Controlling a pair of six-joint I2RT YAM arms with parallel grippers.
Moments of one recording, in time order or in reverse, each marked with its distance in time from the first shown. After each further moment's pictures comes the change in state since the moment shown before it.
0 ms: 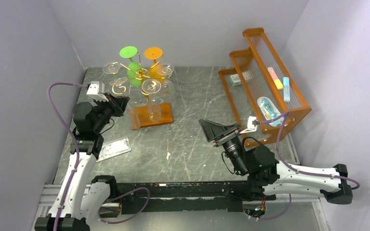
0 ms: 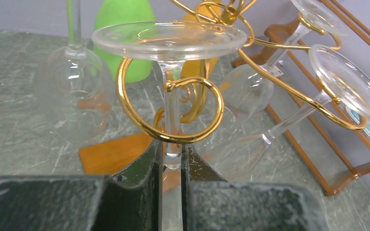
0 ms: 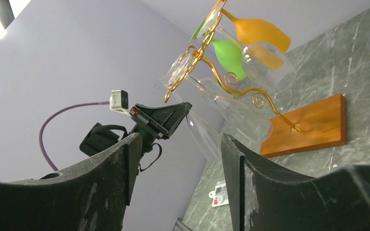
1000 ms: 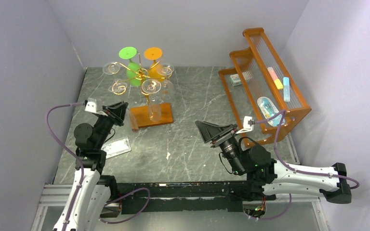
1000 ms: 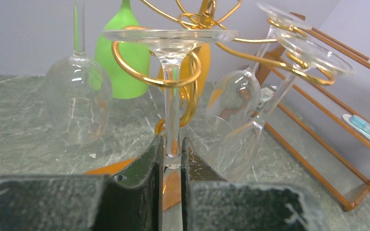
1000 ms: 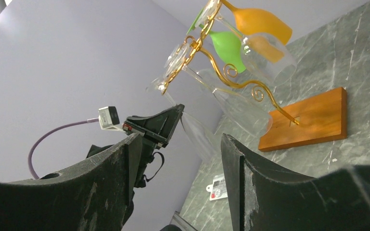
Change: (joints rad) left arm 0.000 -0.204 -0.240 0.253 -0.043 0.005; right arm -0.001 0.029 0.000 -0.006 -0.019 0.018
